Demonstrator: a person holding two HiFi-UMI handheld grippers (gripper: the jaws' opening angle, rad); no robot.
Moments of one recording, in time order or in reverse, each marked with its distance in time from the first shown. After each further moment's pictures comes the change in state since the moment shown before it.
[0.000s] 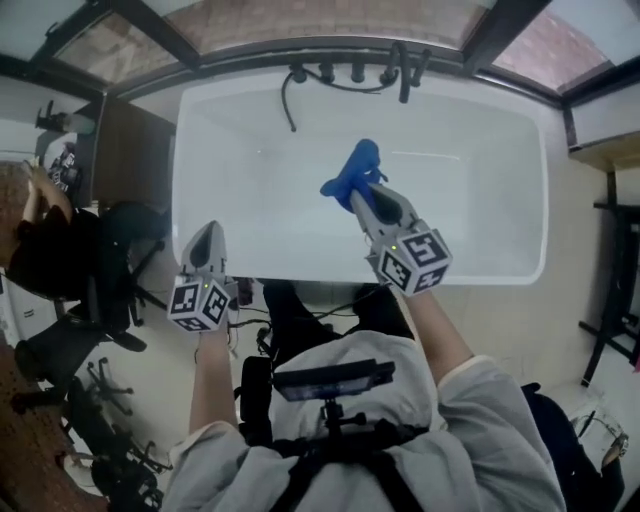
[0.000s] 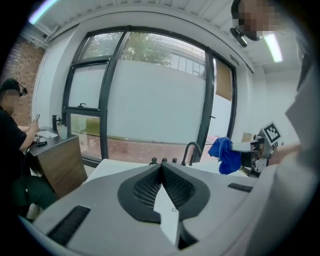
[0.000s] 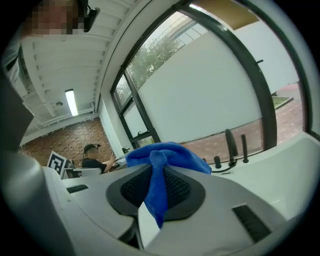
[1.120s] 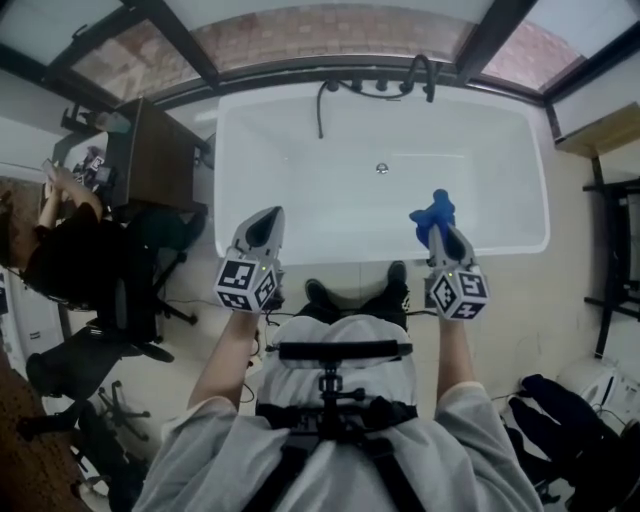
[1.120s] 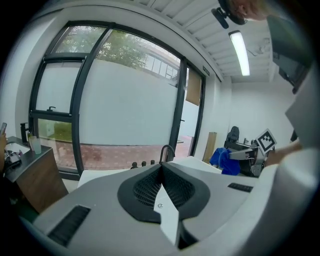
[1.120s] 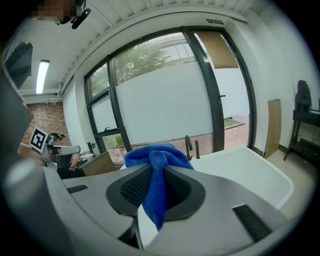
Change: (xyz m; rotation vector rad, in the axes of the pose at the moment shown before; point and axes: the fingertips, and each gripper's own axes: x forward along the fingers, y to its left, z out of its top) left arm -0.075 0.013 0.048 0.136 -0.014 -0.352; right arm -0.122 0.081 -0.042 -0.021 -0.031 -0.521
